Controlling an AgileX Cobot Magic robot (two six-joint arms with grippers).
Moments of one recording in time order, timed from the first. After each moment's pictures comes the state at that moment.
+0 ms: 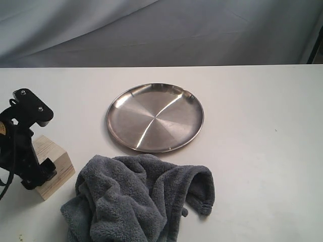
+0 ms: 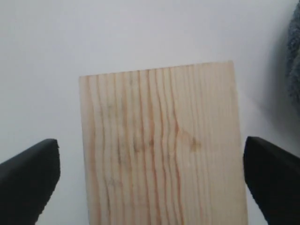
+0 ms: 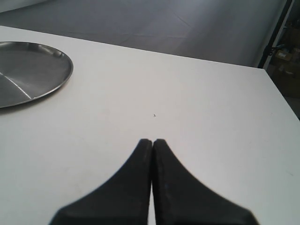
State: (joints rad) left arm -0.24 1.53 -0.70 0.15 0.46 0.37; right arm 0.00 0.01 0.00 0.10 0.36 -0.25
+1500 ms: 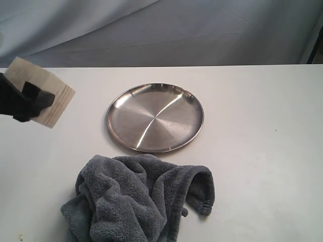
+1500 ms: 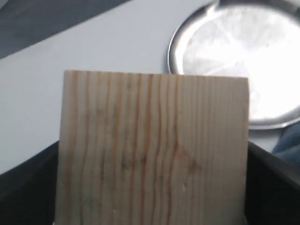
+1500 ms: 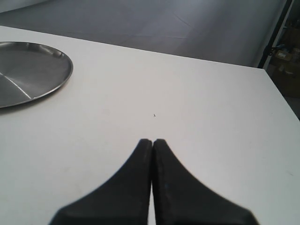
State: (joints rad) left arm -0.22 1.19 -0.79 -0.19 0.40 0.38; right arm 0.00 0.01 0.00 0.10 0.36 -0.25
